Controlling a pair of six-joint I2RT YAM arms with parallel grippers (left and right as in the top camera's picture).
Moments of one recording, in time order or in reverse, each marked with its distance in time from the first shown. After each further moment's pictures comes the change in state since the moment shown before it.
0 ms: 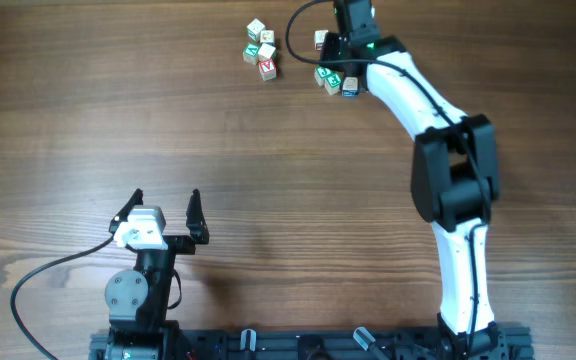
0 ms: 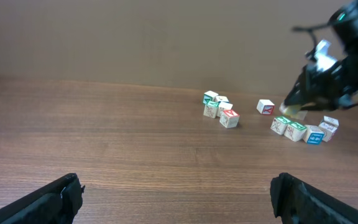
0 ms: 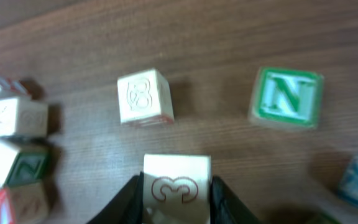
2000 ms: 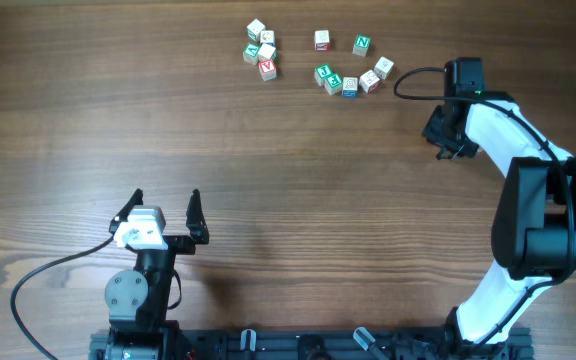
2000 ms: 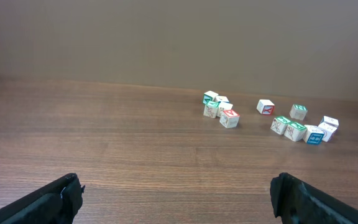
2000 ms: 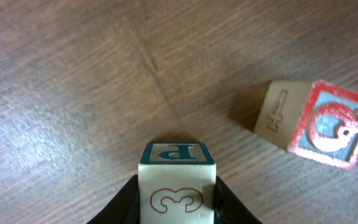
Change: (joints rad) left arm 0.000 0.000 0.000 0.000 0.000 0.000; right arm -0.342 -0.401 -0.703 -0.145 0.141 0.004
